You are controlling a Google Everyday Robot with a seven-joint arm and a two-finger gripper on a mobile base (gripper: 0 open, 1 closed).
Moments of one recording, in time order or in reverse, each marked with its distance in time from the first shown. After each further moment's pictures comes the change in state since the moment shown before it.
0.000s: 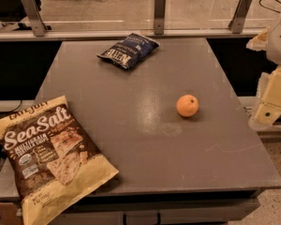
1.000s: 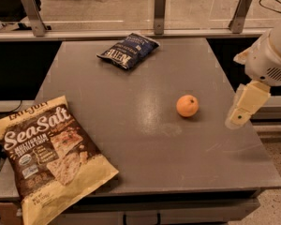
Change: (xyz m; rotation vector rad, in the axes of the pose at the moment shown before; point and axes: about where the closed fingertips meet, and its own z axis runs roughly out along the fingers) arm 0.003 -0.031 0.070 0.018 -0.082 0.066
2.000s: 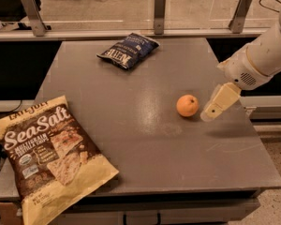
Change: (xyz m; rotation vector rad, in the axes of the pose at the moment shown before) arm -0.017 -0.031 0.067 -0.027 -0.162 0.134
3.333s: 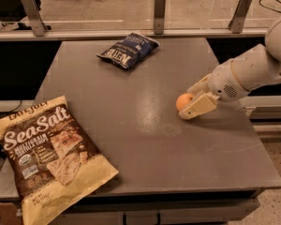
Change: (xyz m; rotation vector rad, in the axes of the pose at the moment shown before) arm -0.026 0.033 0.043 -0.143 -0.184 0.045
